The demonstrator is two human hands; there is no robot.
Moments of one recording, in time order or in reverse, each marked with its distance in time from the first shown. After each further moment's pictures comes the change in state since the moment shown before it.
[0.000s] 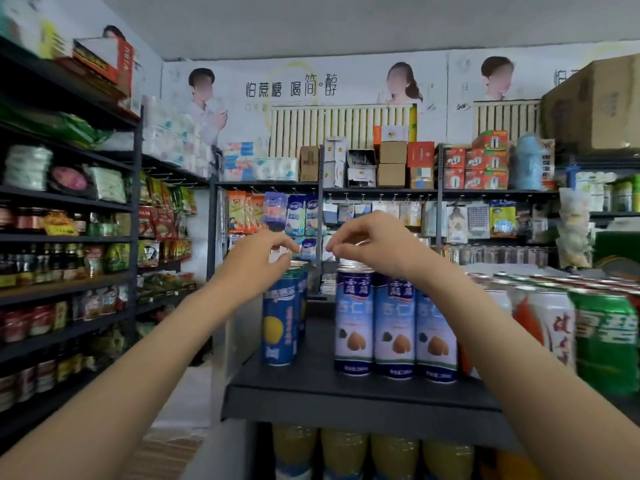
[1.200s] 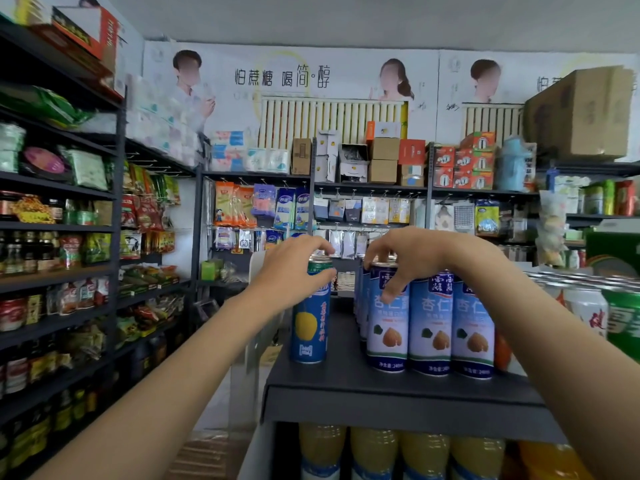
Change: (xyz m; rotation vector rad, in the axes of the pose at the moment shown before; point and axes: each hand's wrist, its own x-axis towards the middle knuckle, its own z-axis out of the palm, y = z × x) left_hand 0.008 -0.043 0.024 -0.069 -0.036 0.158; right_hand 0.024 -0.007 0.014 -0.546 -0.508 0.236
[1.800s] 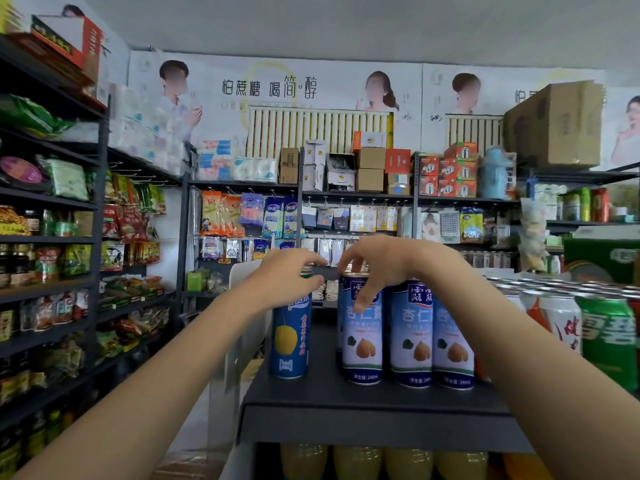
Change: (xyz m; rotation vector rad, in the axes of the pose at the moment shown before) left_hand 0.021 0.015 -0.004 0.039 -0.213 -0.031; right_hand 0.003 -0.010 -0.005 0.025 0.002 -0.010
